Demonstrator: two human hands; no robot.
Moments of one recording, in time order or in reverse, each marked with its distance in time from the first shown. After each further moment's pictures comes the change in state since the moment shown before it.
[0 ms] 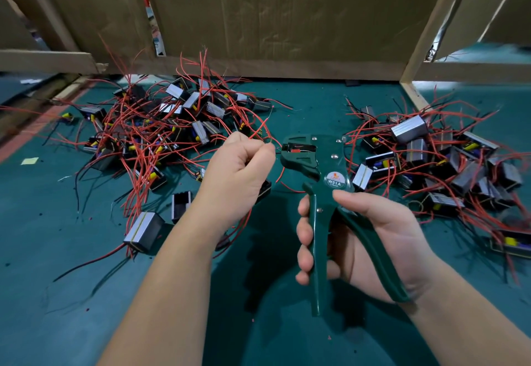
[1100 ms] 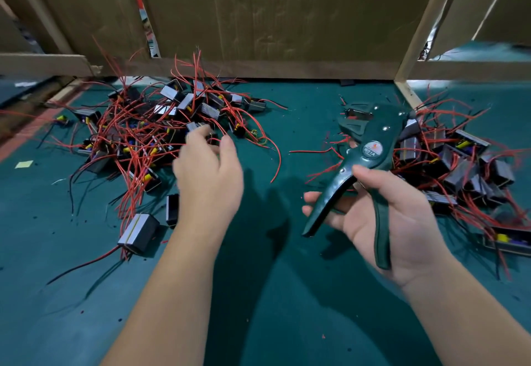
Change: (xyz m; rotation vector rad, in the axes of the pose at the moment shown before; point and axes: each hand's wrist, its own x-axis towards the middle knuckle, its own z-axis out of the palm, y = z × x) left_hand 0.003 -0.012 -0.001 0.327 0.347 -0.278; right_hand 0.007 -0.008 -0.006 0.007 0.332 -0.469
